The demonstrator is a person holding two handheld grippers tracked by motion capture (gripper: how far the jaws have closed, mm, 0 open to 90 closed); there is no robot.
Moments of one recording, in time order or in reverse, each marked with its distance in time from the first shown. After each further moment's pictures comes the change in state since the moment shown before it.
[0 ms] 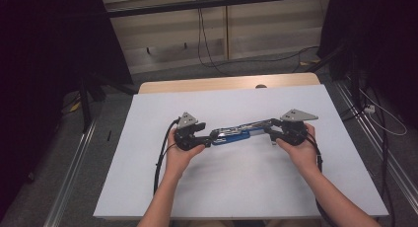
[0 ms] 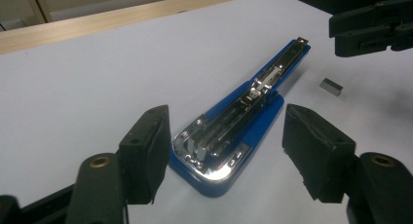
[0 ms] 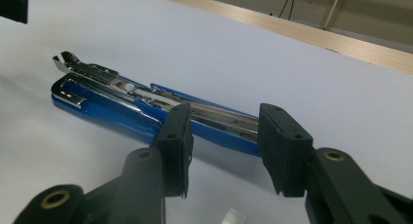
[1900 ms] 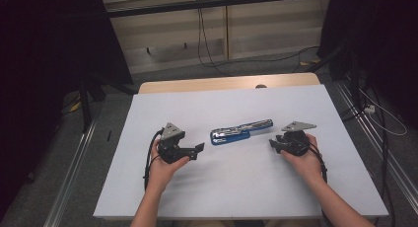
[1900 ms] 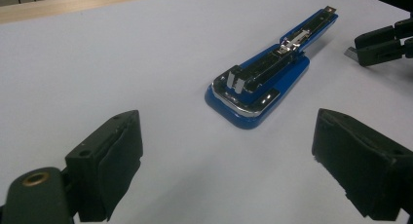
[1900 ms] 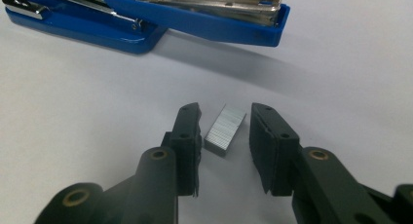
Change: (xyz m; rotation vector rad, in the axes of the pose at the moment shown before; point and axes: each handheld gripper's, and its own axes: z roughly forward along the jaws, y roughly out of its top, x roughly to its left) left arm 0.012 -0.029 -0.038 0.030 0.073 -0.034; right arm -0.001 -0.037 0.002 0.206 -0.028 0.047
